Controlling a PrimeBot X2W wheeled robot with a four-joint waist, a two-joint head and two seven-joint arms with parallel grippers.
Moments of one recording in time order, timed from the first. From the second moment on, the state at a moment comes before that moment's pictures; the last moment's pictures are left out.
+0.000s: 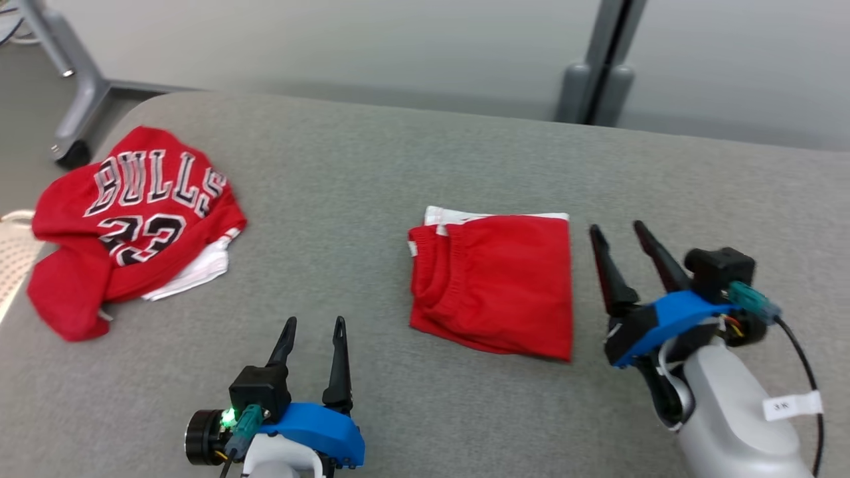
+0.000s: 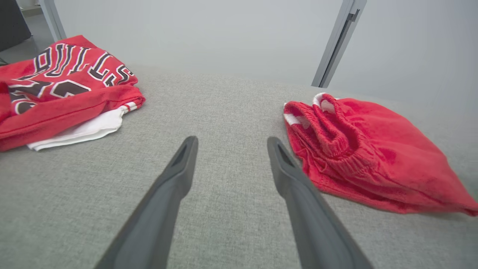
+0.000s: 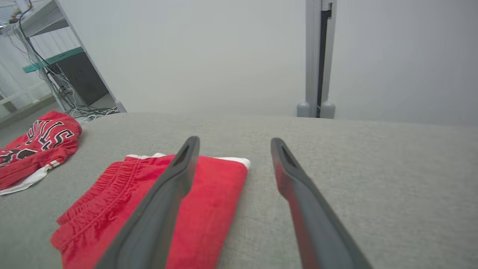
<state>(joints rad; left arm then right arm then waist) -0.17 0.05 -0.34 0.45 -0.32 0.10 -0.26 -0.52 -0.10 0.20 0.70 0.35 0.13 -0.26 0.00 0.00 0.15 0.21</state>
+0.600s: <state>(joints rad) -0.09 0.05 -0.24 0.45 -0.24 0.09 -0.26 -0.26 -0.05 -0.04 0.58 0.12 0.13 -0.26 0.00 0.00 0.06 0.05</state>
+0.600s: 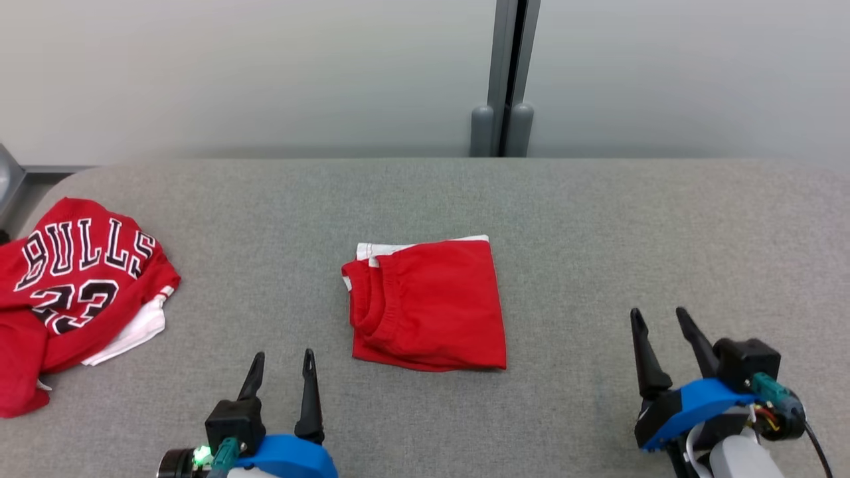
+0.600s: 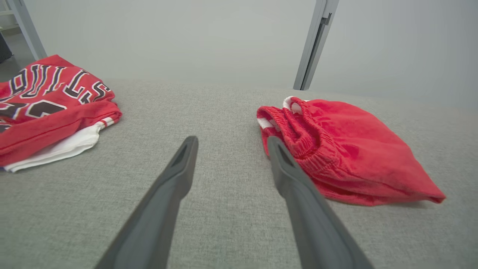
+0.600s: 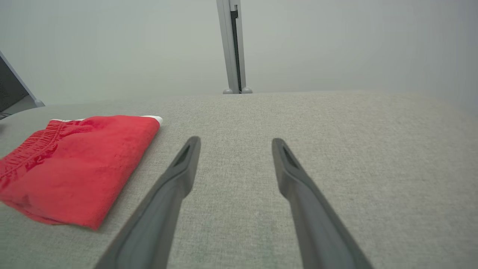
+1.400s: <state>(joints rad) -0.06 0.05 -0.28 0.44 -0.23 0.07 -0.26 -0.26 -0.05 0.08 0.67 0.23 0.13 -0.26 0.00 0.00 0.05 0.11</state>
